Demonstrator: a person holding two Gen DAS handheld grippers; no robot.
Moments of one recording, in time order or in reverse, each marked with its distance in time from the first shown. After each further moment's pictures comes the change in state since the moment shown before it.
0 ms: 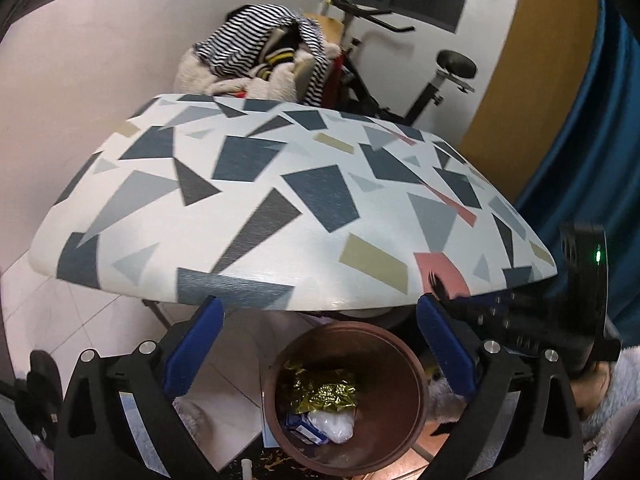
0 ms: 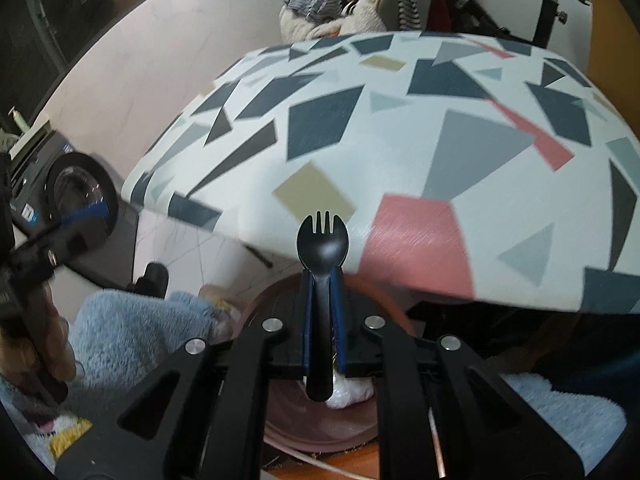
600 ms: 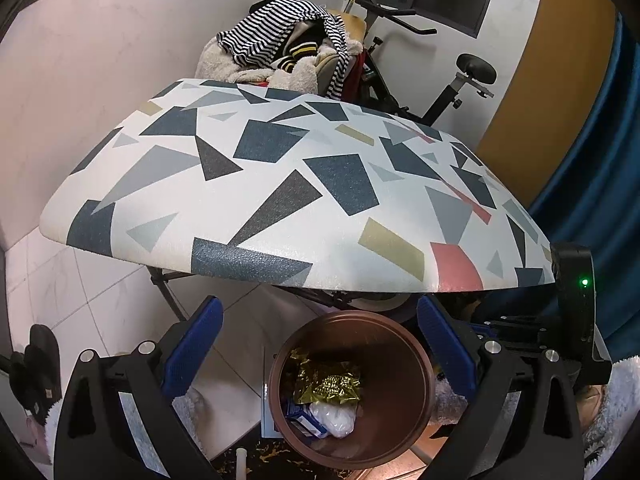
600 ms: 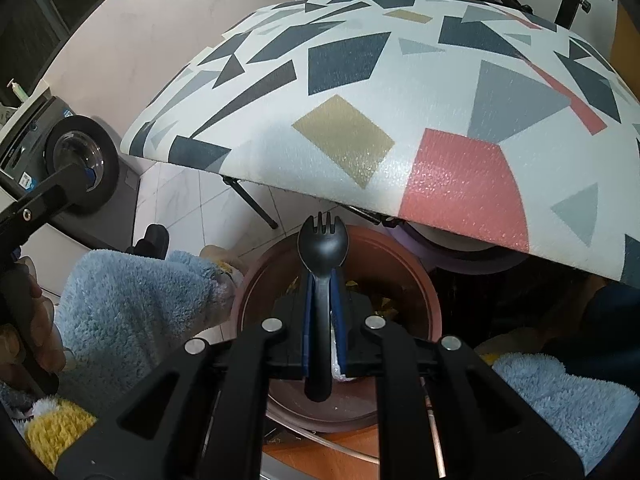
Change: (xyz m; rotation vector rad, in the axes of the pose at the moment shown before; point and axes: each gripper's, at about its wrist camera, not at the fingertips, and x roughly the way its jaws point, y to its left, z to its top) left arm 0.001 0.007 -0.019 -0.046 0.013 0.037; right arm 0.035 0.019 -0.026 -0.031 0.125 0.005
